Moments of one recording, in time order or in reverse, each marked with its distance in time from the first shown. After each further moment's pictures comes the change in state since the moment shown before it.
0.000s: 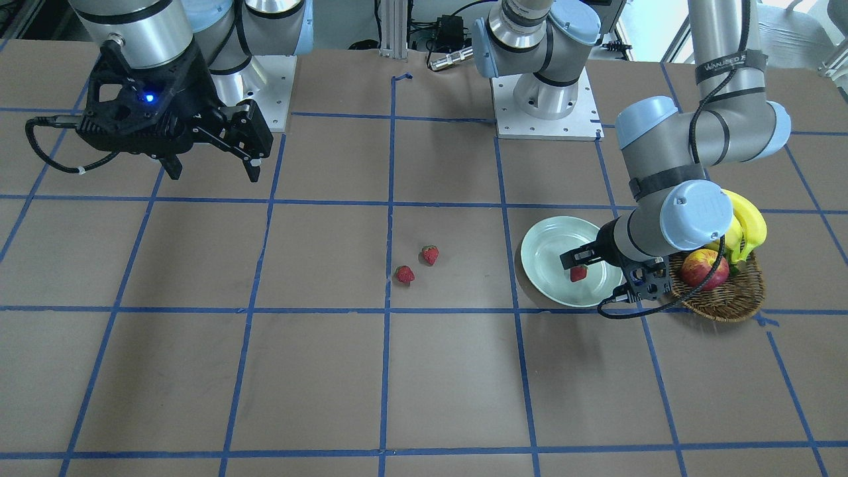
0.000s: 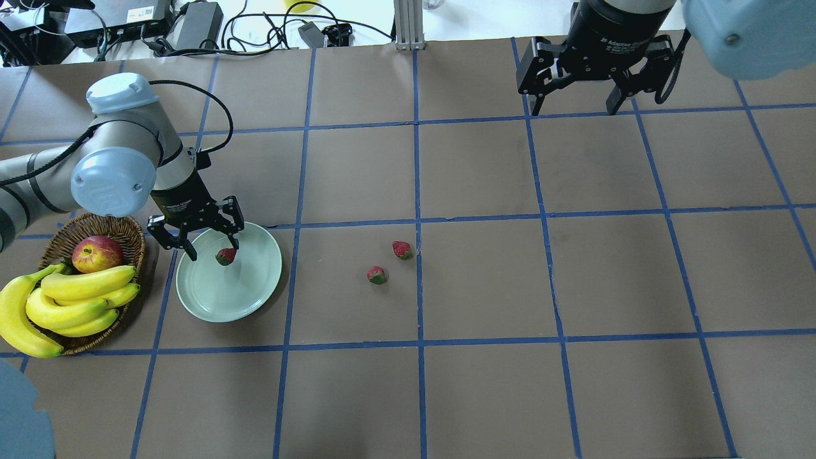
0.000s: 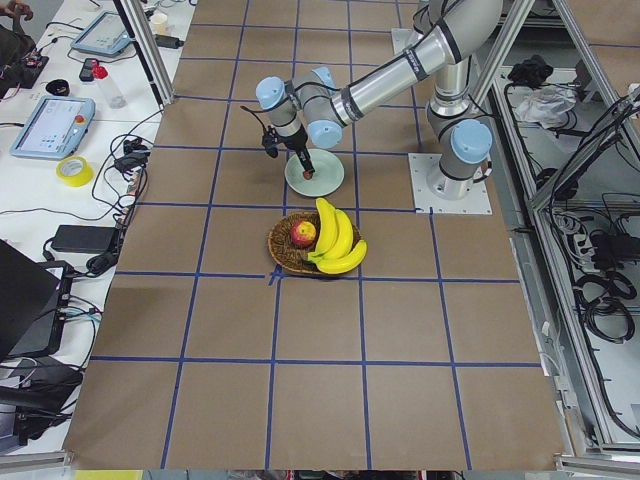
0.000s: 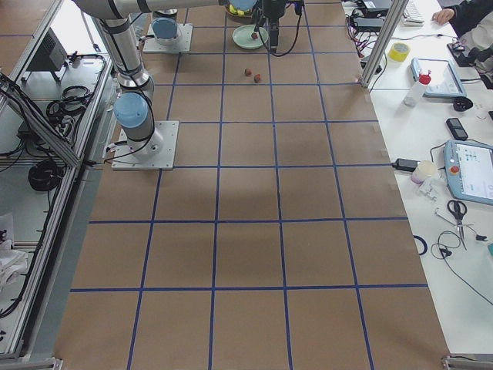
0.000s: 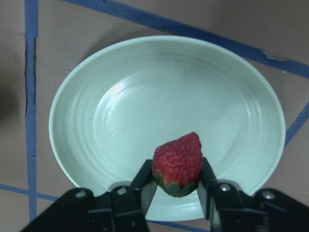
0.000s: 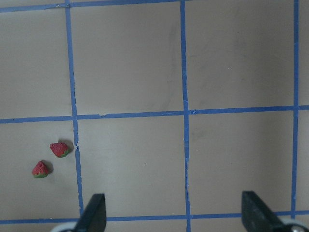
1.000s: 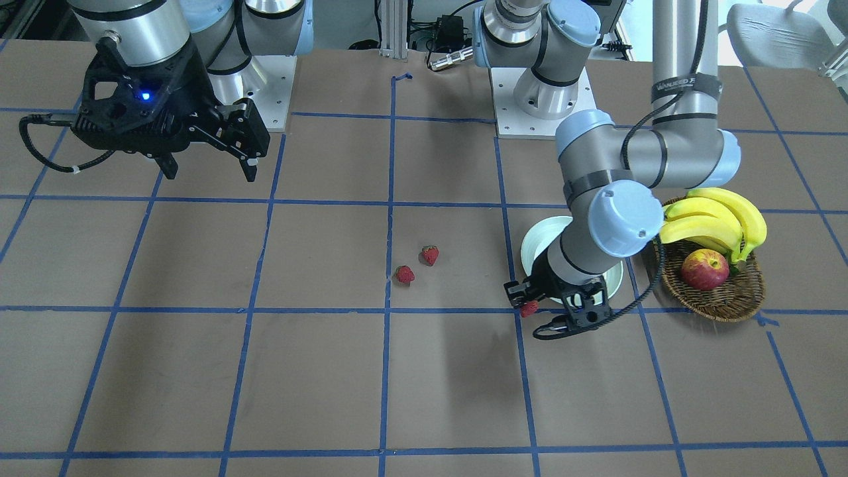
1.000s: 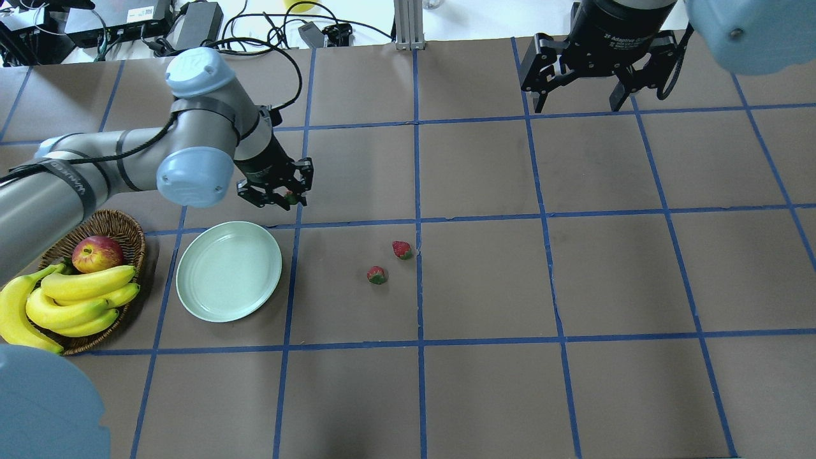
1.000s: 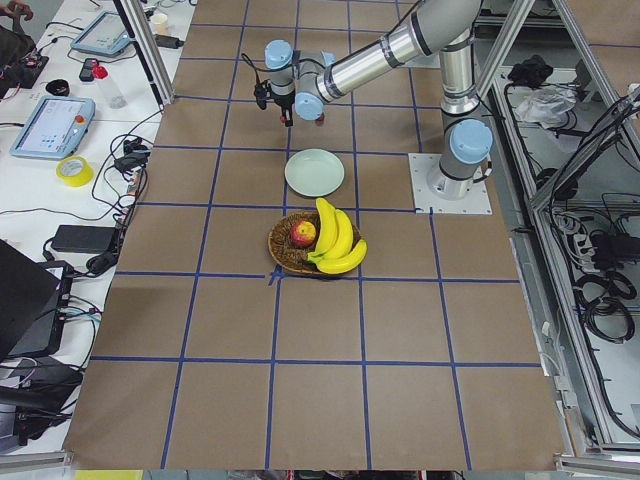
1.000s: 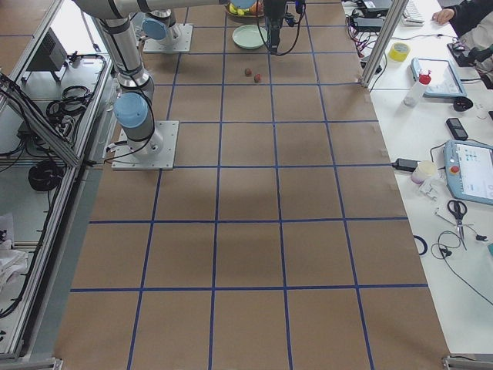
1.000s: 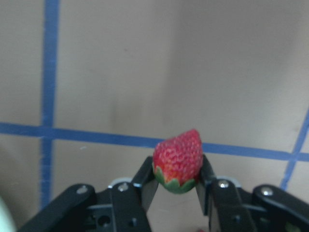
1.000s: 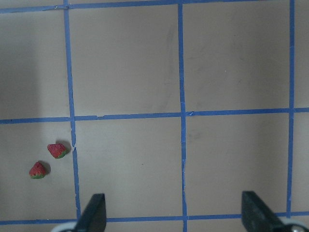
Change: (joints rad) left arm -0.145 -0.064 0.077 0.186 -0.154 -0.120; right arm -0.002 0.001 -0.009 0.004 -0.009 -0.008
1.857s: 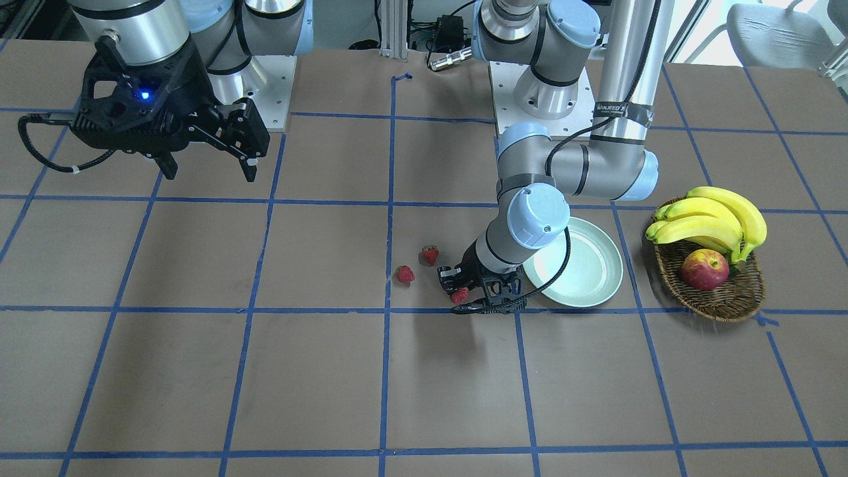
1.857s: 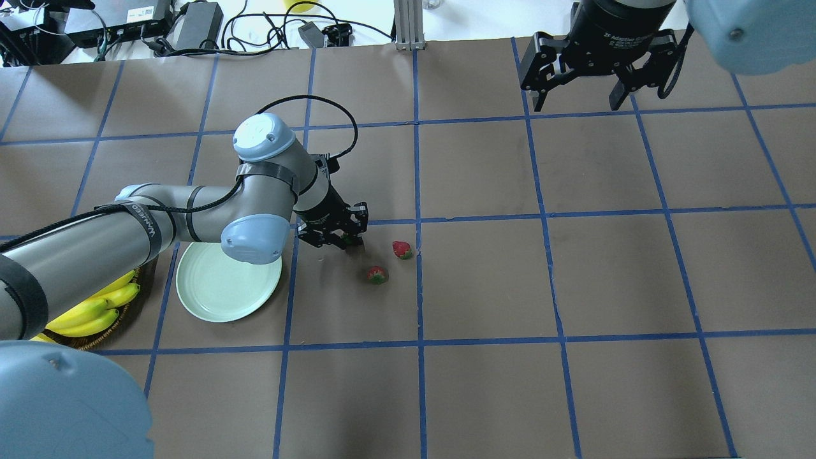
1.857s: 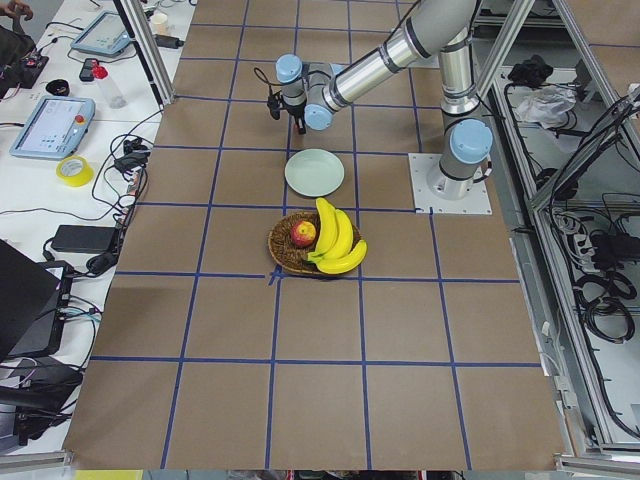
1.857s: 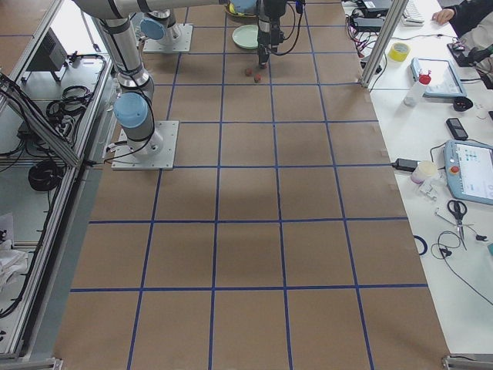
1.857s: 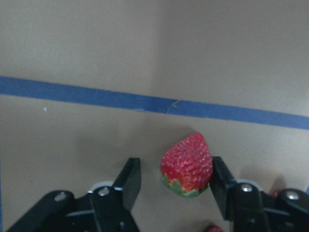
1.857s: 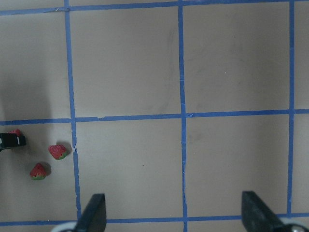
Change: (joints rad) left arm -0.167 -0.068 -0.150 0.266 -0.124 -0.069; right arm 0.000 0.000 -0.001 -0.003 0.001 0.000
